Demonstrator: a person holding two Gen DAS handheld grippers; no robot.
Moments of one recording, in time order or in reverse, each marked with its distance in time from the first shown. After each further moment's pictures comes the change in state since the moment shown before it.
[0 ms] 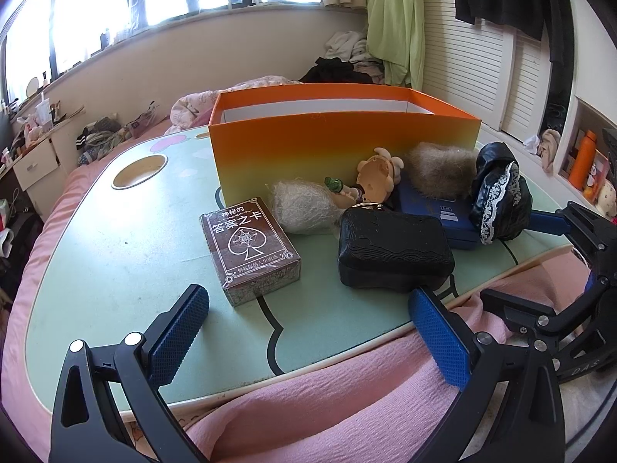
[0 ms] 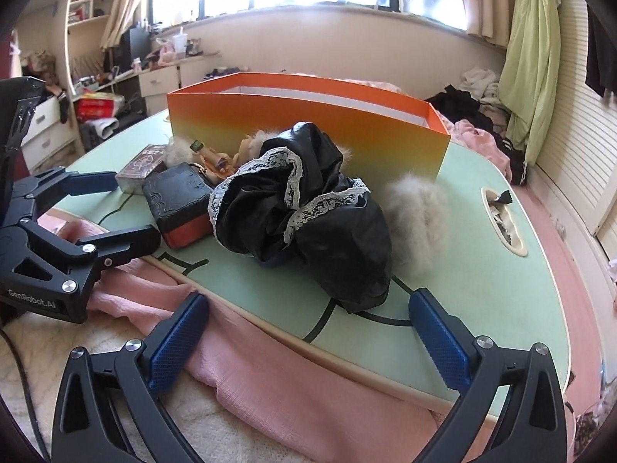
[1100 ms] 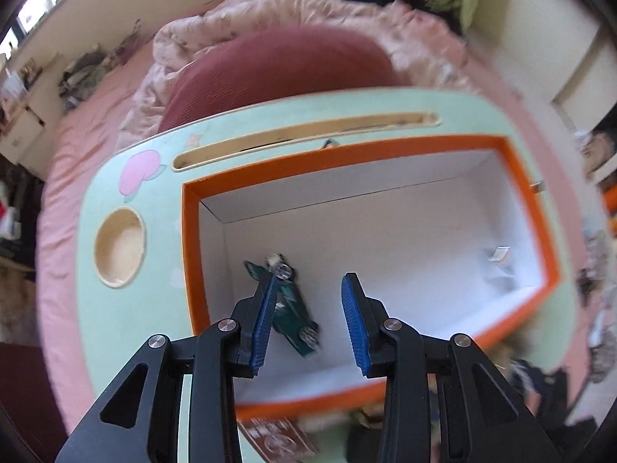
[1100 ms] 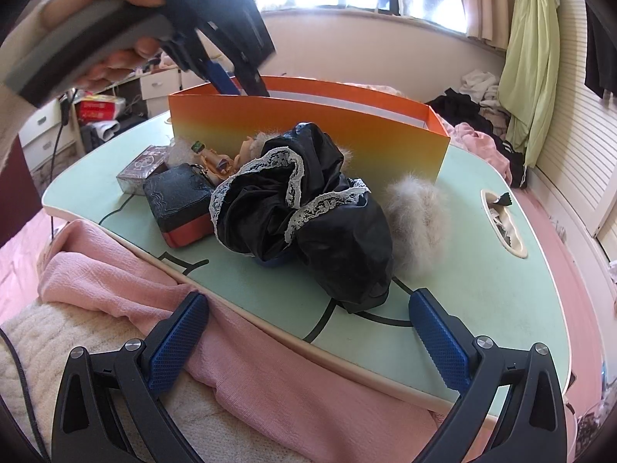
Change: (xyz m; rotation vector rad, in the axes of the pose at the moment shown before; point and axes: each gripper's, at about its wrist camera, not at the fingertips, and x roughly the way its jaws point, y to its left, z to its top) left arm 0.110 0.013 0.175 -0.029 0.529 0.085; right arm -0.003 -0.001 0.003 0.001 -0.003 -0.002
